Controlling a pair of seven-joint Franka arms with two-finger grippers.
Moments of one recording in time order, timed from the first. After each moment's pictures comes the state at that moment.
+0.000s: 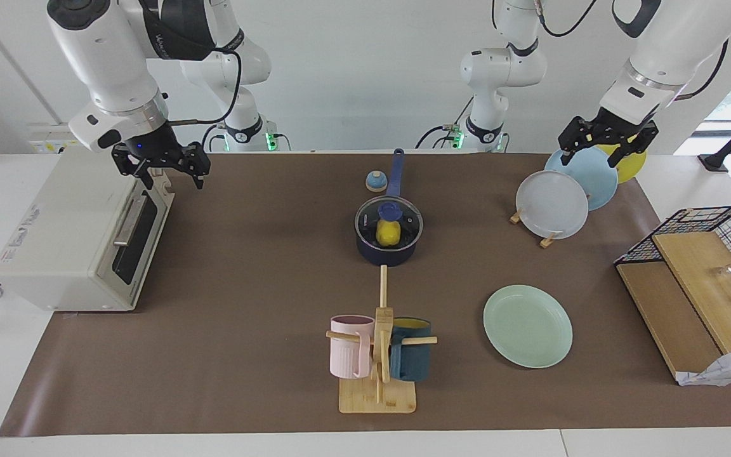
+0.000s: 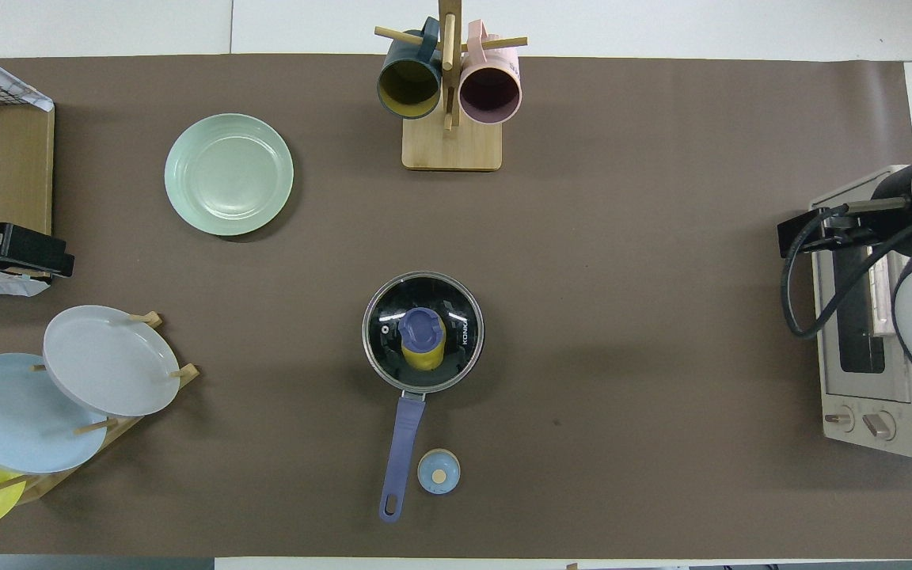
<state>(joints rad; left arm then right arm) -0.07 -0.04 -0.02 -1.58 -0.01 1.49 0.05 0.04 0.00 0.01 -1.65 -0.04 1.61 0.04</state>
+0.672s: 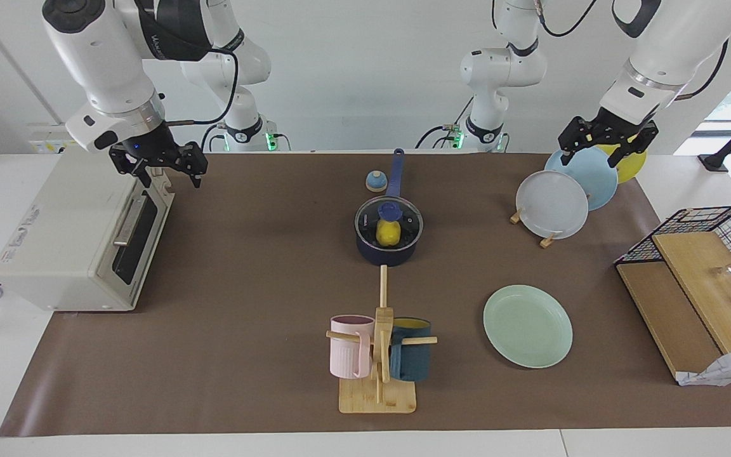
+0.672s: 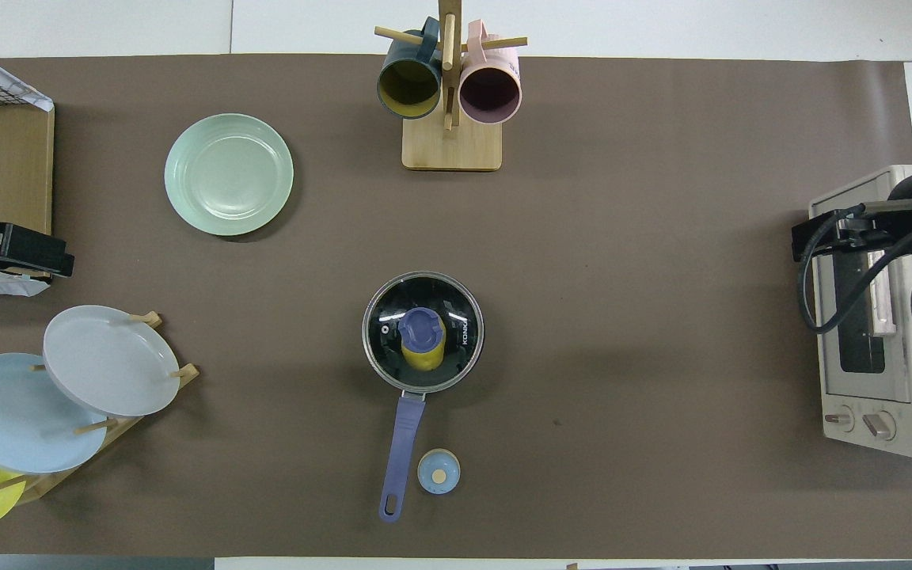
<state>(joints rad) -0.07 -0.04 -0.02 -1.58 -0.01 1.50 0.05 0.02 0.00 0.00 -1.65 -0.04 1.59 0.04</state>
